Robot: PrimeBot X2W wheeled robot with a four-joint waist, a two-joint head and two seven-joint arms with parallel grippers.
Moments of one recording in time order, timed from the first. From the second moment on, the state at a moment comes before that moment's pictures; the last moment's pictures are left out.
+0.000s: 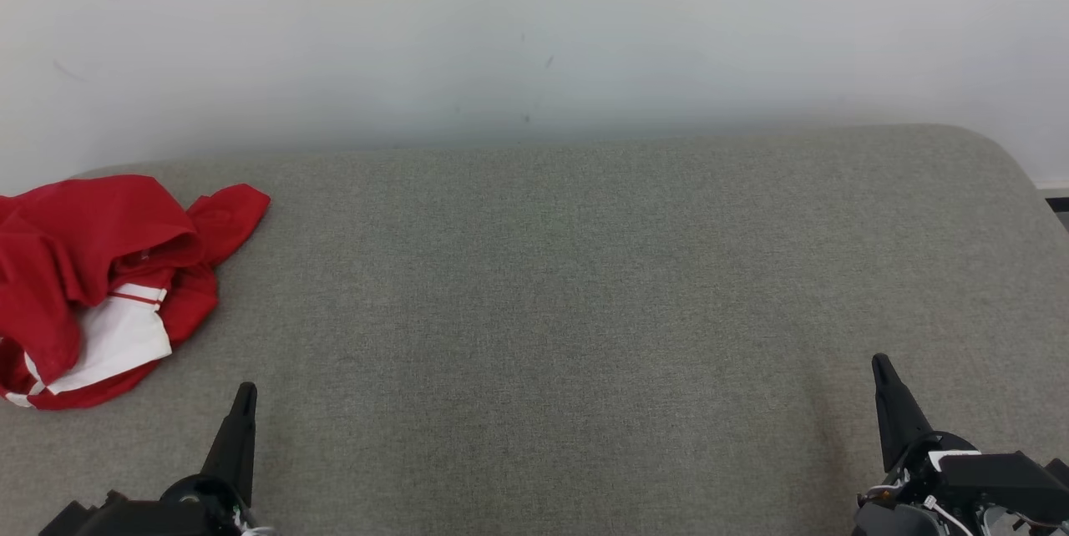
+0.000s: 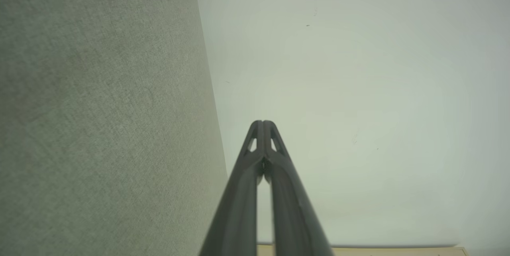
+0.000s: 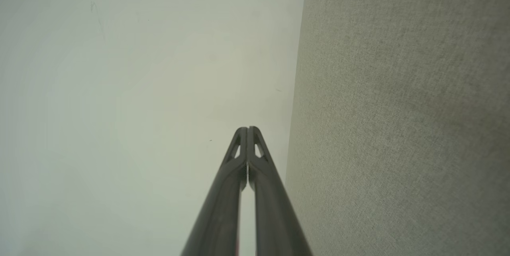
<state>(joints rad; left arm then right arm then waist) -0.10 0.05 0.11 0.25 -1.61 -0.13 0.11 -0.10 -0.05 -0.11 0.25 1.61 0.13 0.11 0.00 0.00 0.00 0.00</state>
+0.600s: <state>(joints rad) -0.10 0.05 0.11 0.25 -1.61 -0.13 0.11 -0.10 -0.05 -0.11 0.25 1.61 0.13 0.11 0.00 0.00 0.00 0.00</state>
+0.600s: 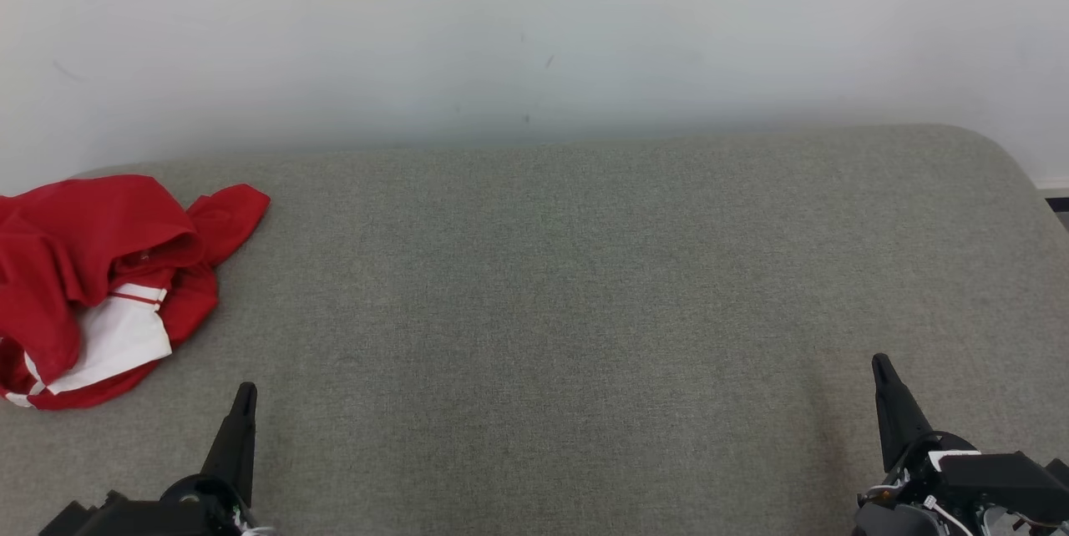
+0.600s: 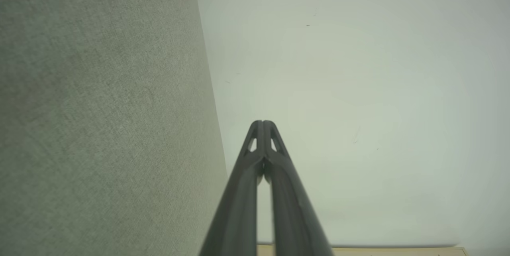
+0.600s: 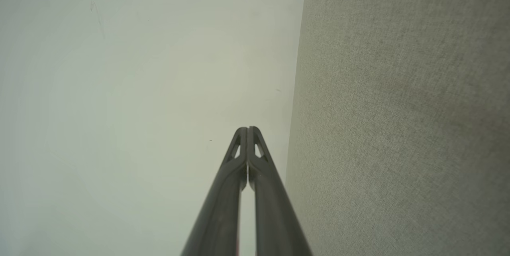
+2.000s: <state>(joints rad) -0.06 0.04 0.09 0.25 -1.53 -0.13 0.05 -0.06 -0.05 -0.07 0.25 1.49 0.13 0.05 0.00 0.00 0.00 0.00</state>
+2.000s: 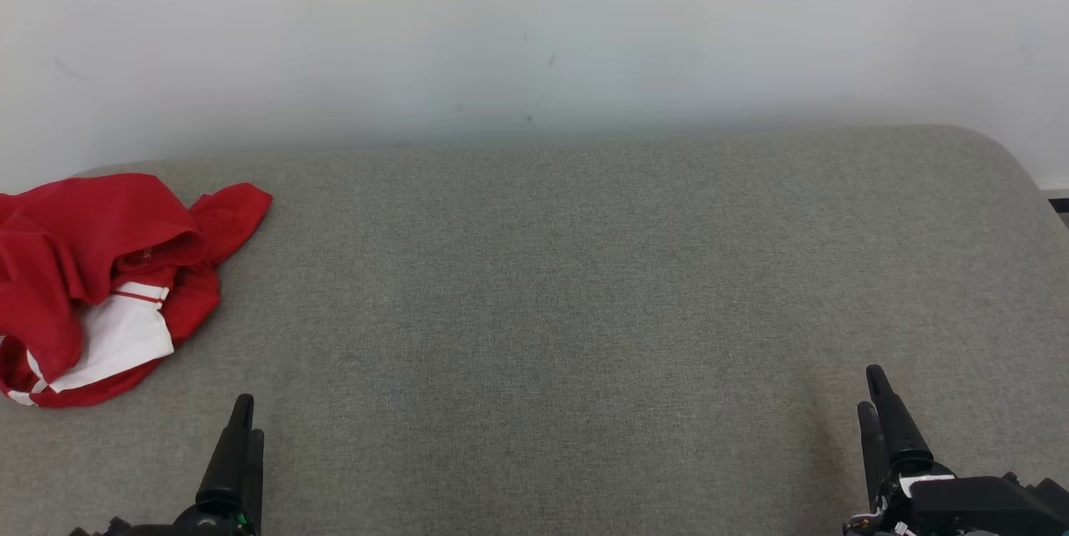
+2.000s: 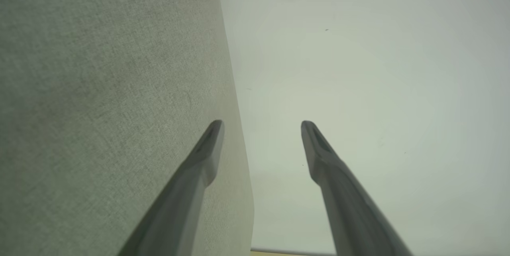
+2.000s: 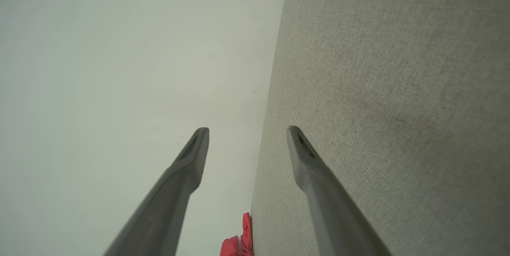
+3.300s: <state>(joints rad) -0.03 0.05 0.08 0.13 -0.76 -0.06 -0.09 -0.05 -0.05 0.02 0.21 0.78 0.13 -0.09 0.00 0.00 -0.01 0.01</state>
